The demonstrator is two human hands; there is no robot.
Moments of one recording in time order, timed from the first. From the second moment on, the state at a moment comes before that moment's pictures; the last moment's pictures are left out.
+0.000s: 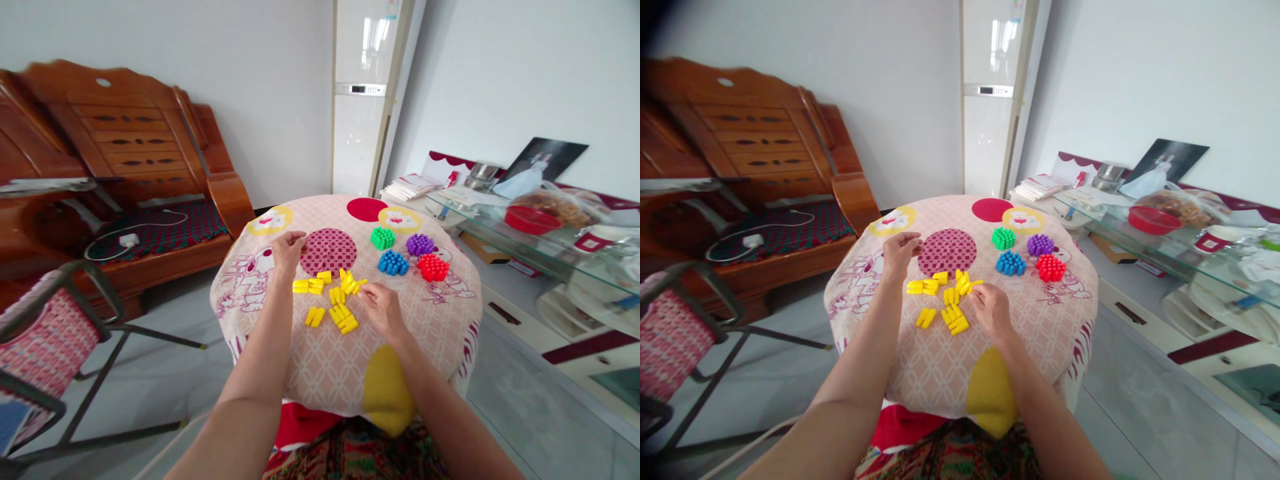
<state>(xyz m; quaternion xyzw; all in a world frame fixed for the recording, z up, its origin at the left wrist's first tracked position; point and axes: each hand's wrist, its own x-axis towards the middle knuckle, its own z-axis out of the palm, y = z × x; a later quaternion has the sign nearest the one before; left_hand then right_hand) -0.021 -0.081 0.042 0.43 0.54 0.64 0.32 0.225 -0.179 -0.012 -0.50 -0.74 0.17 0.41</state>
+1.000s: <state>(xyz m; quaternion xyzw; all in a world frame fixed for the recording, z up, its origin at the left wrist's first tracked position) -0.017 -0.173 -0.016 0.53 0.54 0.58 0.32 0.229 -0.202 -0.037 -0.57 -0.73 0.04 0.38</state>
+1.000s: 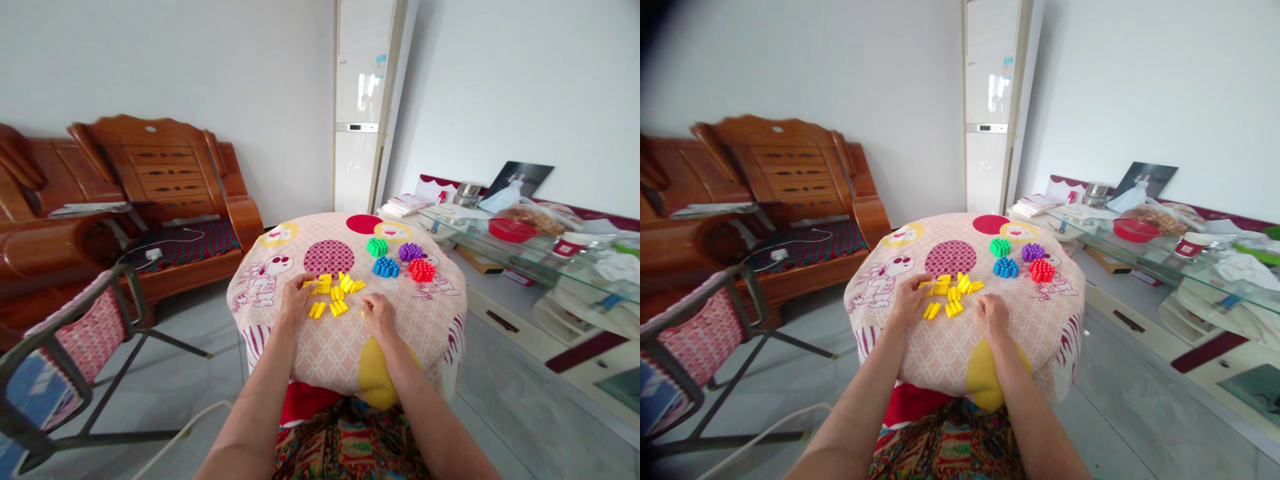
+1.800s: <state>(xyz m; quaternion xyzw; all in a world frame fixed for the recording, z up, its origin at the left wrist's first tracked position) 0.105 -0.204 -0.012 0.68 0.48 0.48 0.29 0.243 -0.233 -0.019 -0.49 -0.78 0.03 0.38</state>
